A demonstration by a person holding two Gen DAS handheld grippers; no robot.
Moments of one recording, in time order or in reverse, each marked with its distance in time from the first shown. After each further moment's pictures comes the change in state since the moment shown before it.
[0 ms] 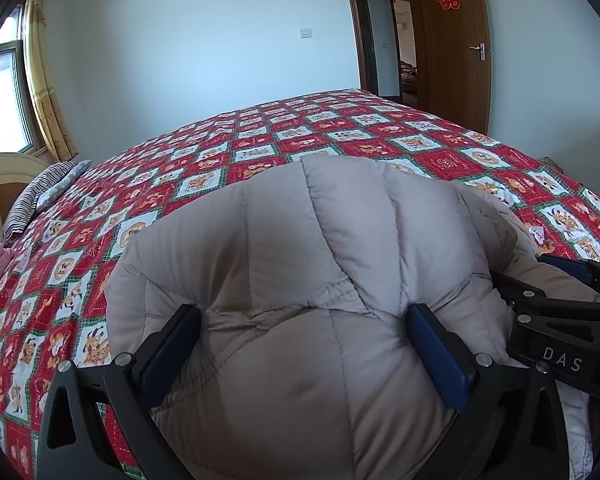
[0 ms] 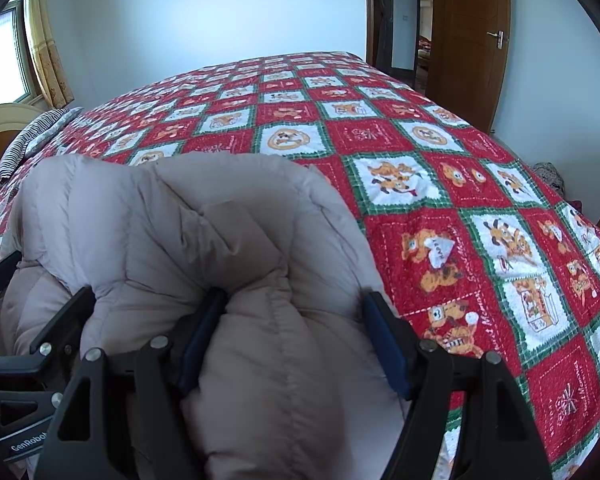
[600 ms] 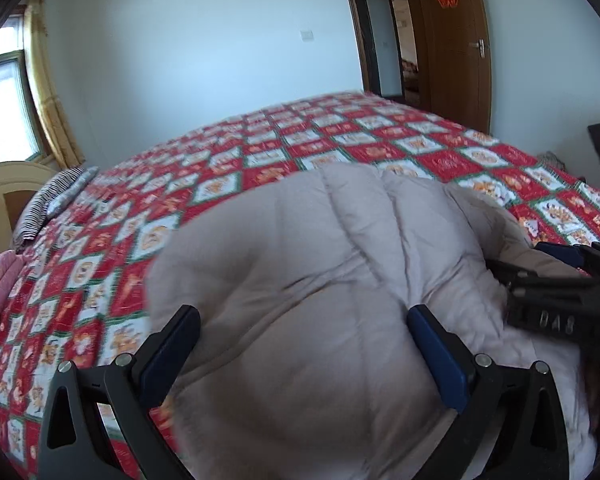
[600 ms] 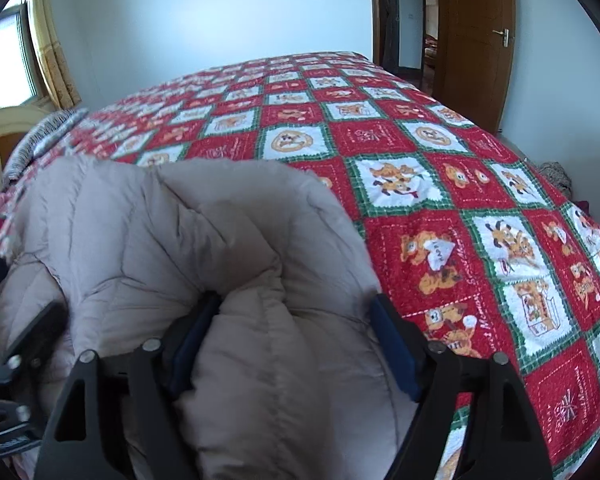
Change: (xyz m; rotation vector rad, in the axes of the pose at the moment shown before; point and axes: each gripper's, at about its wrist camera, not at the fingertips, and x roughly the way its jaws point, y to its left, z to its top) left arm -0.043 0.020 -0.007 0.013 -0.034 0.032; right arm -0.007 -0.013 0.002 0.017 -0.004 0.047
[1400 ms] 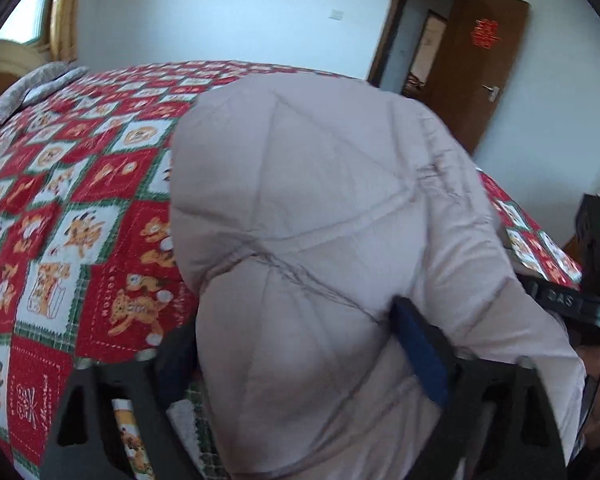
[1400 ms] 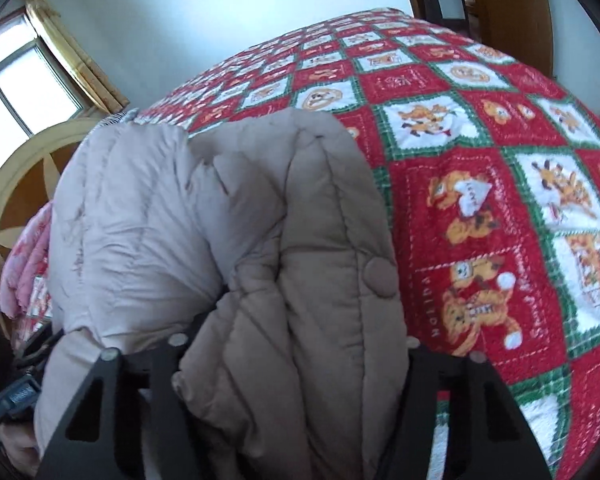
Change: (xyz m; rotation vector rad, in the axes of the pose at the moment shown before) left arm 0.008 0.040 -0.042 -0.276 0.131 -0.235; right arm 0.009 -0.036 -0.018 0.082 0.128 0.327
